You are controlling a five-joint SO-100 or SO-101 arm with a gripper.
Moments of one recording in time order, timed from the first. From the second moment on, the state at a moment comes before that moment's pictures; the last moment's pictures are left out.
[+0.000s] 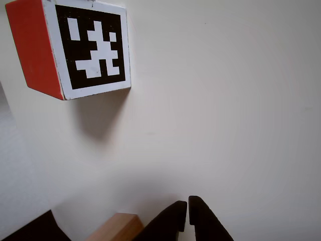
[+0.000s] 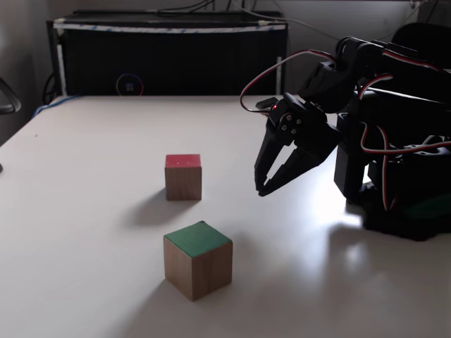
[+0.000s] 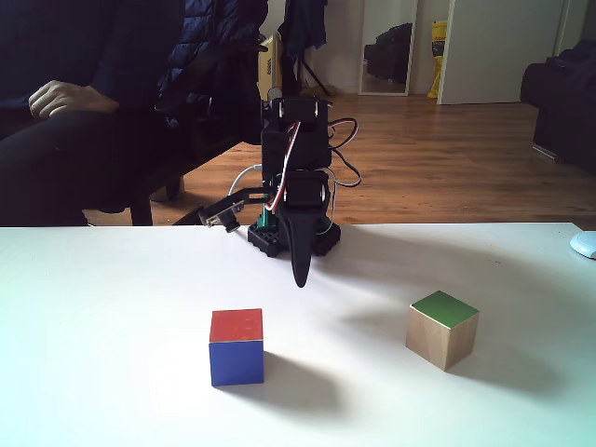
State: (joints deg) arm 12.2 188.0 170.9 73.7 -5.0
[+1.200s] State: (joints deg) arm 3.2 187.9 167.4 74.2 -8.6
